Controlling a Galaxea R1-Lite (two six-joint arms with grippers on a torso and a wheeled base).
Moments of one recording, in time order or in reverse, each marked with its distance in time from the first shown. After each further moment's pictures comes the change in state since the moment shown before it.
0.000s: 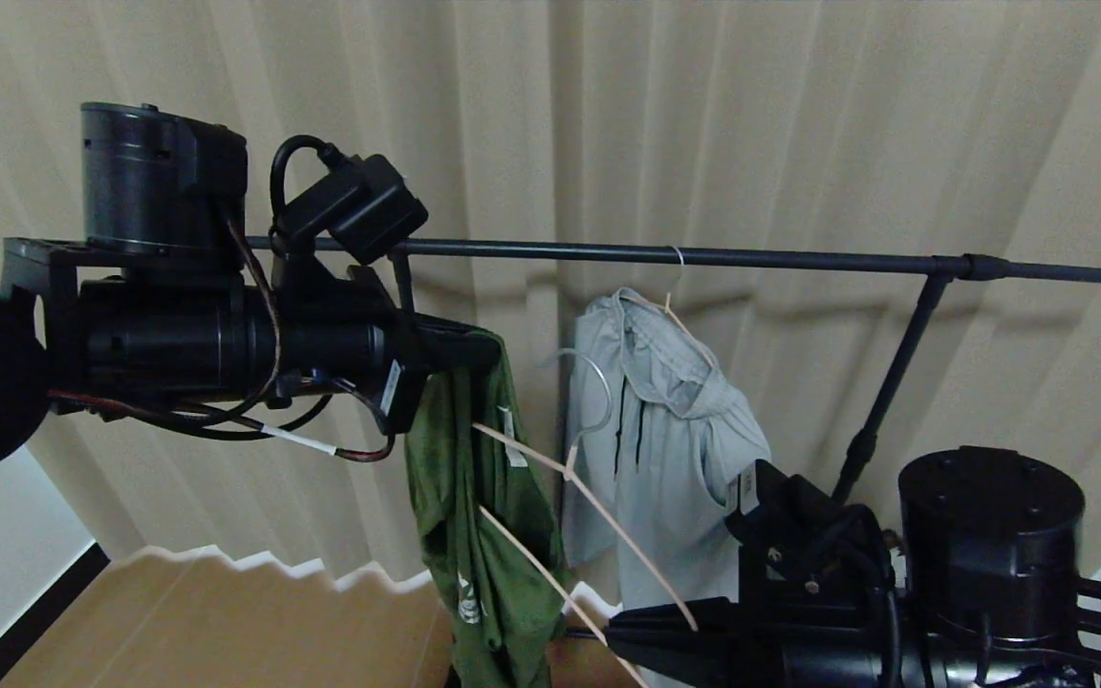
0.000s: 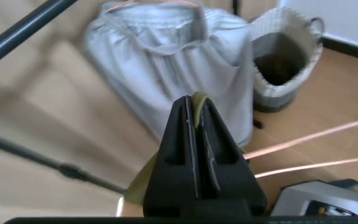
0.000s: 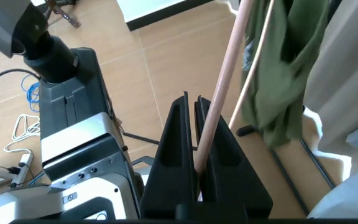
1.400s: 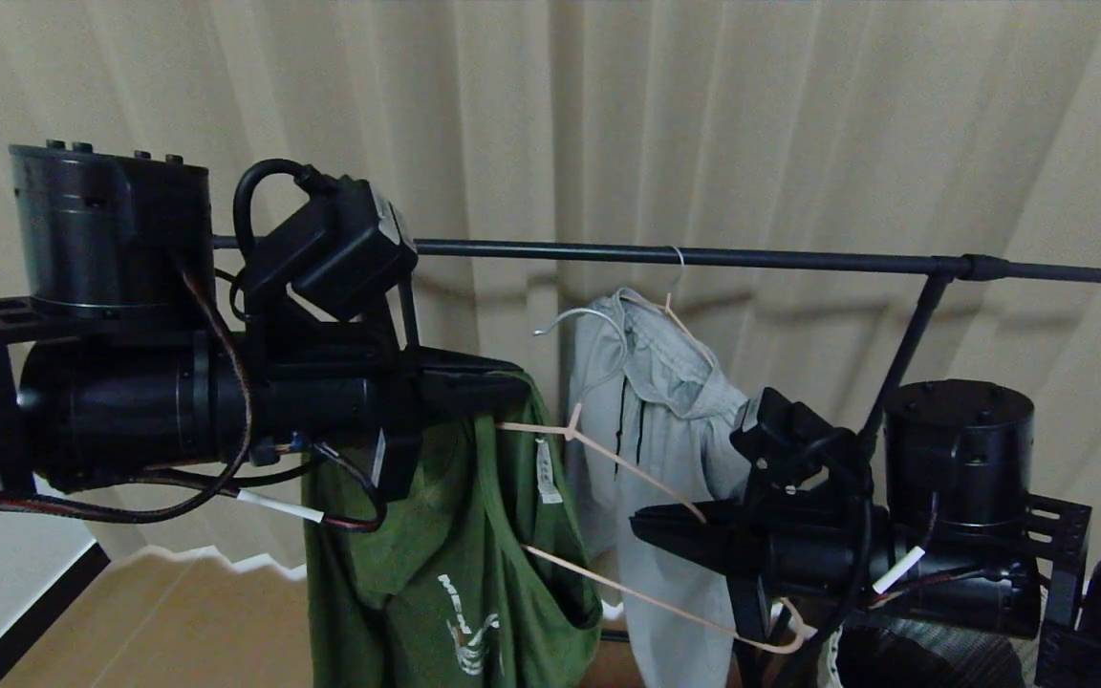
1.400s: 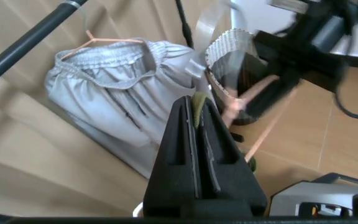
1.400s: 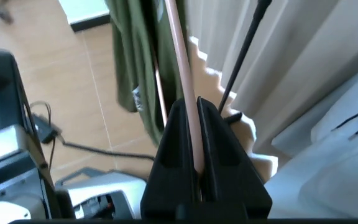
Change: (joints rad) left arm -0.069 -0.079 0.167 -0.156 -0.089 0.049; right arm -0.163 0.059 -0.089 -0.001 -0.007 -0.170
